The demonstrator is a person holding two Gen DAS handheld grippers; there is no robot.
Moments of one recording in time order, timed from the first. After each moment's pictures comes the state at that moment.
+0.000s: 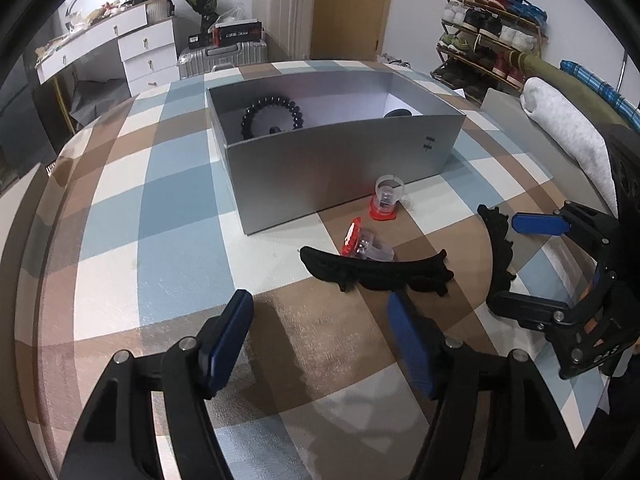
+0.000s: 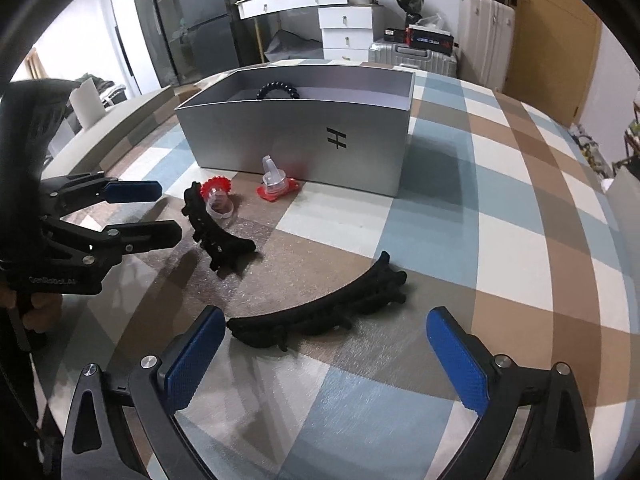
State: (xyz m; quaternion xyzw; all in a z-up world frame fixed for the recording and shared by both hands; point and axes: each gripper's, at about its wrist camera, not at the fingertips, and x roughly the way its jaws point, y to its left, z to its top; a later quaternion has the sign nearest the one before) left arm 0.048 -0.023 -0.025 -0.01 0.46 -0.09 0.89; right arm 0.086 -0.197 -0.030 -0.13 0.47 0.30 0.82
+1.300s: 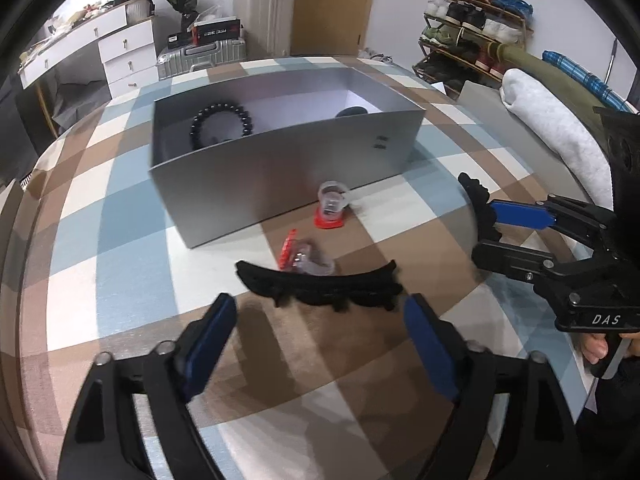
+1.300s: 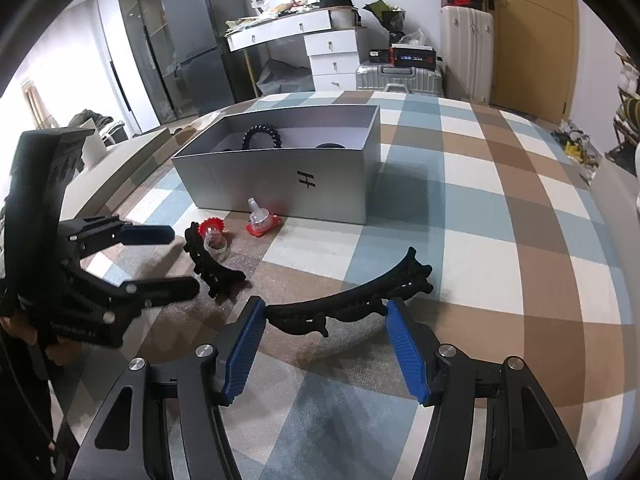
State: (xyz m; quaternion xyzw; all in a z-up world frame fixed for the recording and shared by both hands) left arm 0.052 -0.050 -0.022 0.00 0.46 -0.12 0.88; right arm 0.091 -0.224 -0.010 -0.07 0.45 0.30 0.84
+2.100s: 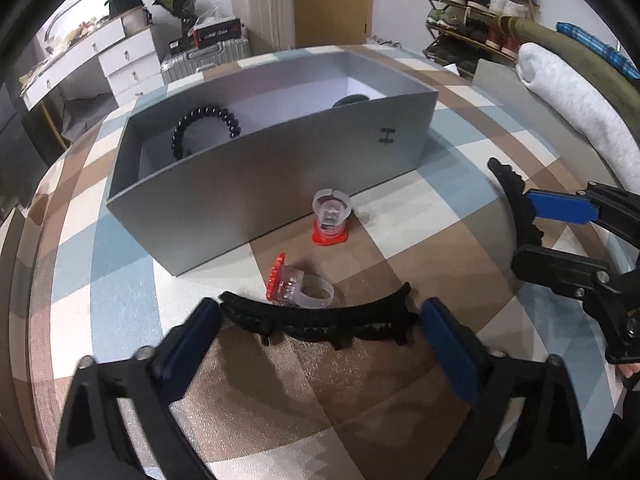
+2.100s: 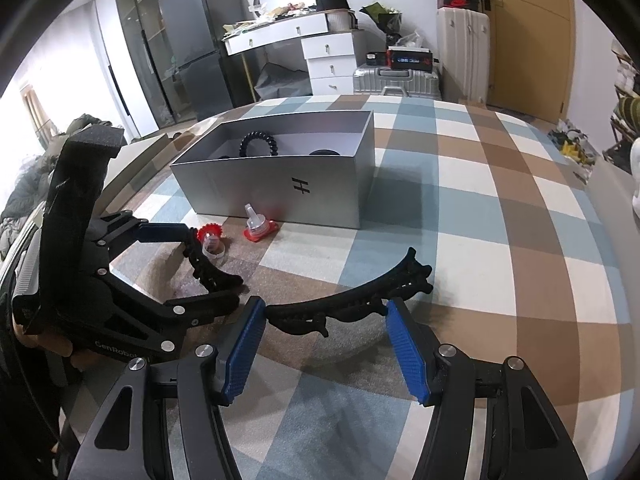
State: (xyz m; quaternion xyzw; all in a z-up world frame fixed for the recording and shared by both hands) left arm 0.067 -0.062 -0.030 0.04 0.47 -0.09 0.88; right arm 0.092 -0.228 -0.005 -0.06 0.44 0.30 0.84
